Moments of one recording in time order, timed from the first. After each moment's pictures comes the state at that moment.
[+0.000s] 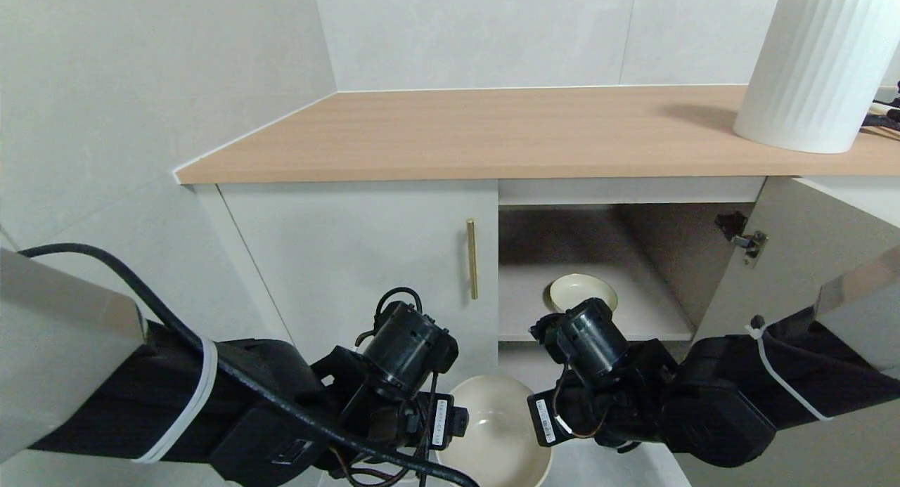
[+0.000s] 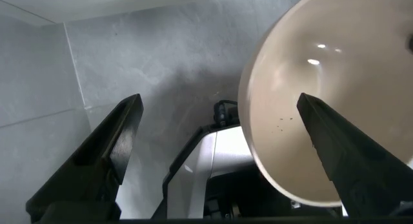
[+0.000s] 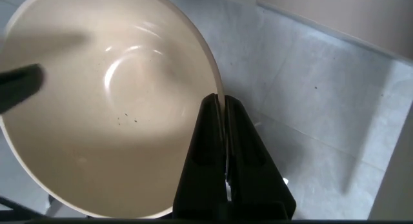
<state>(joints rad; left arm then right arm) -0.75 1.91 -0.88 -0.04 0.25 -0.53 0.78 2.01 -0.96 -0.19 -0.12 0.38</state>
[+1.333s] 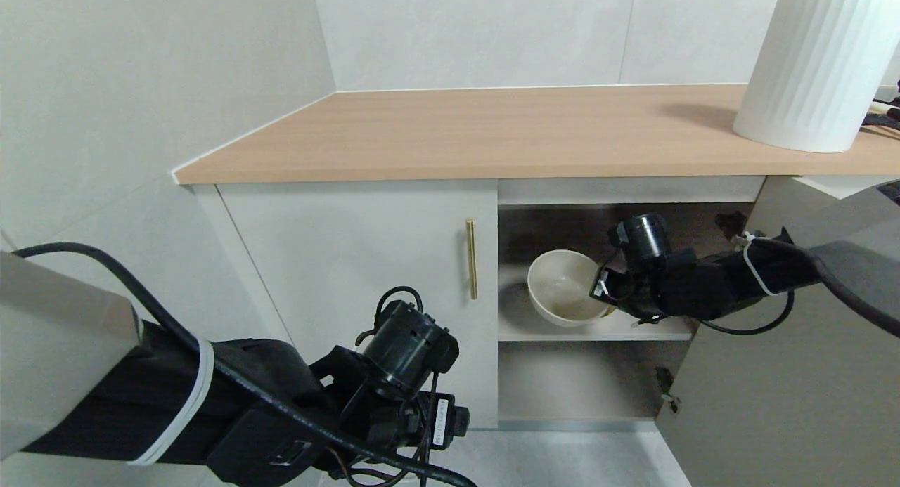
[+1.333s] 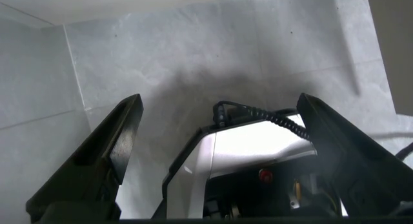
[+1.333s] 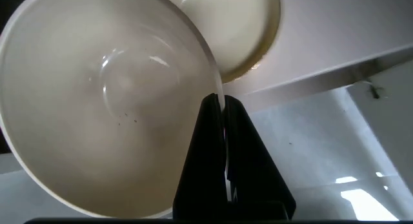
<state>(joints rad) -0.75 1.90 -0.88 -0.04 0.25 -0.53 0.38 2.19 -1.34 -0.16 -0.27 0.67</state>
